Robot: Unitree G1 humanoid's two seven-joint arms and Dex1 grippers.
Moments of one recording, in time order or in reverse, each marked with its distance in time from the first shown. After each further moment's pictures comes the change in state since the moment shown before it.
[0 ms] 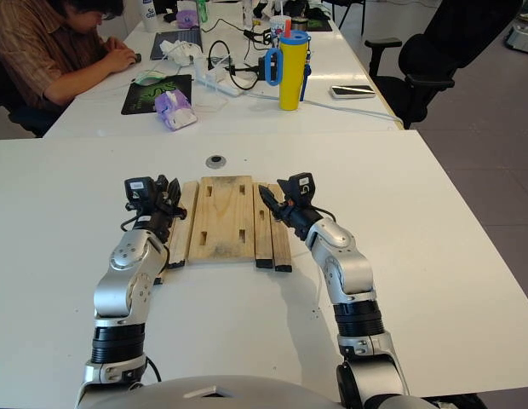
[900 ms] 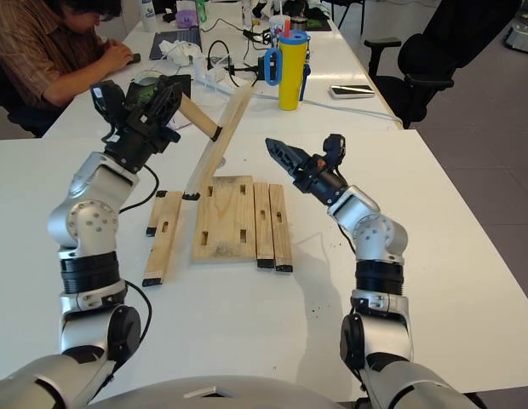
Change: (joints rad) left arm -0.482 0.191 0.252 0.200 -0.599 0.181 -0.498; right arm -0.298 -0.088 -0.376 0.279 0.590 0.389 0.253
